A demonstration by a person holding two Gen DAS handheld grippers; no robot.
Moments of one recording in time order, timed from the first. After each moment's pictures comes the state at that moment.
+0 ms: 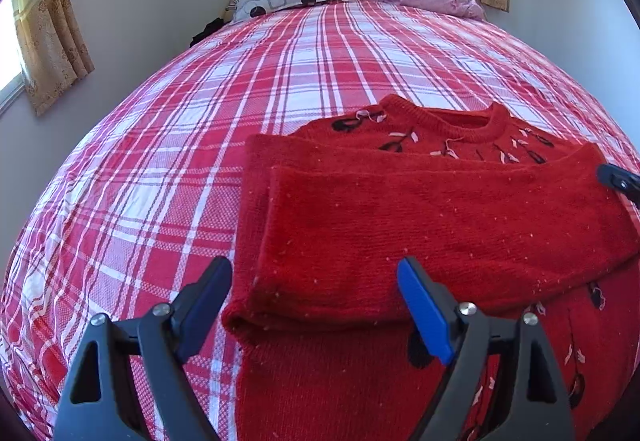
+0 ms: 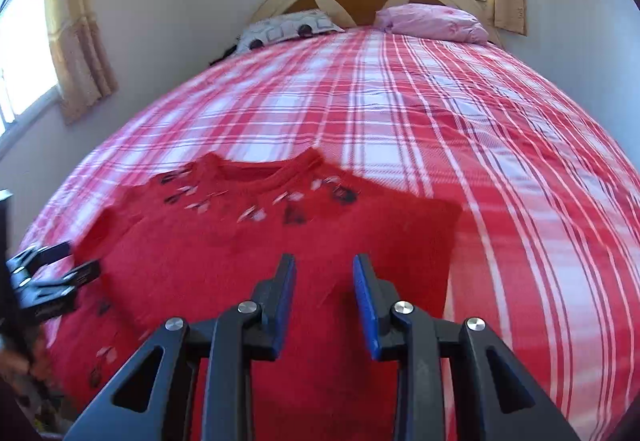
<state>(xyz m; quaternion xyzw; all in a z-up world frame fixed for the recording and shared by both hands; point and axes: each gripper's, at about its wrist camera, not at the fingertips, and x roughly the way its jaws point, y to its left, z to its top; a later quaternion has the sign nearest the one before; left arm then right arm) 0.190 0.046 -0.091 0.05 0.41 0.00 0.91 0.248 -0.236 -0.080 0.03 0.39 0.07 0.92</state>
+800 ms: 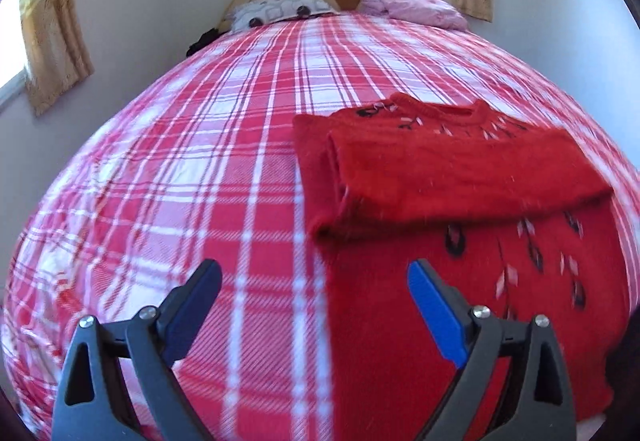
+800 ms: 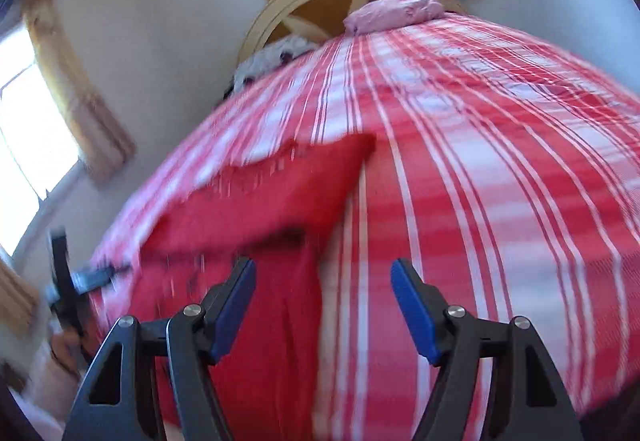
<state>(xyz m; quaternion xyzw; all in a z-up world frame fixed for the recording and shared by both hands) 0.113 0.097 -0.077 0.05 0.39 -0.04 0.92 0.049 -0.294 -0.066 0.12 0.37 0.08 0.92</state>
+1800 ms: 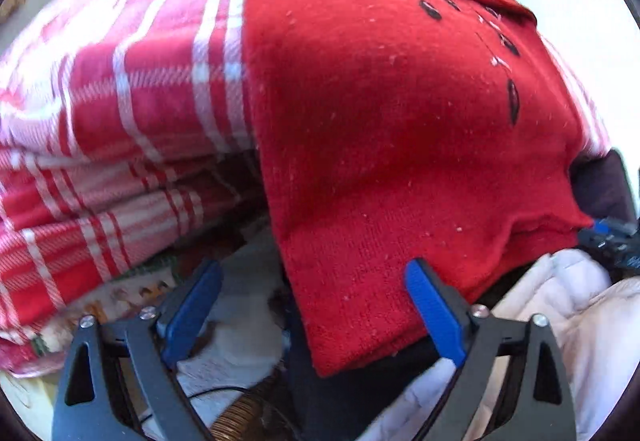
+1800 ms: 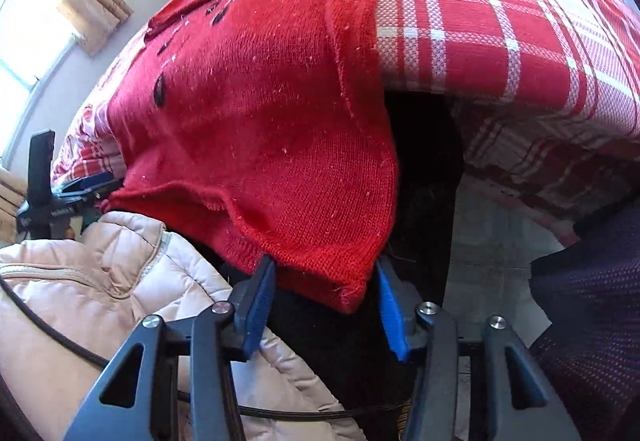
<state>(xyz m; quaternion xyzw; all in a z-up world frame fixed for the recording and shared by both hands) 0.002 0.096 -0.175 -0.01 0.56 -0.16 0.81 -0.062 -0.235 -0.170 0.09 0.56 0.11 0.82</state>
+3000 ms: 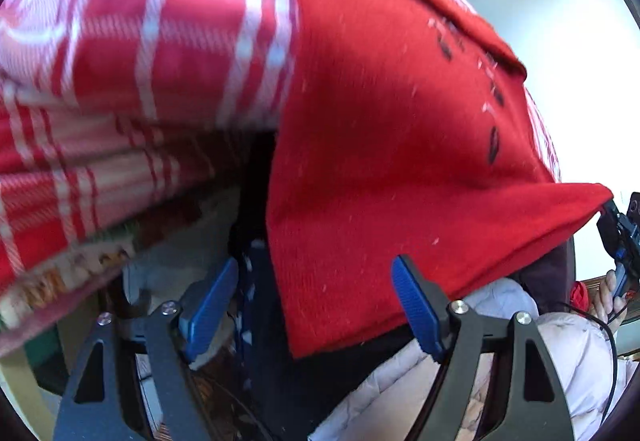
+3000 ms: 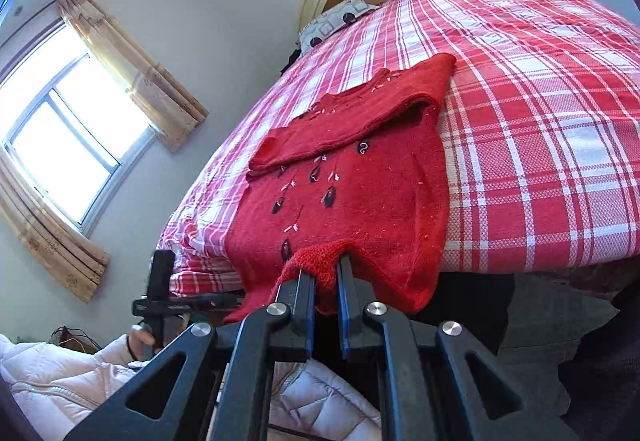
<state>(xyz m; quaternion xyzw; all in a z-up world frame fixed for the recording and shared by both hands) 0.012 0.115 -0.189 -0.14 0.60 -0.21 0.76 -0.056 -0.258 -0.052 0.22 0.37 0.21 0.88</state>
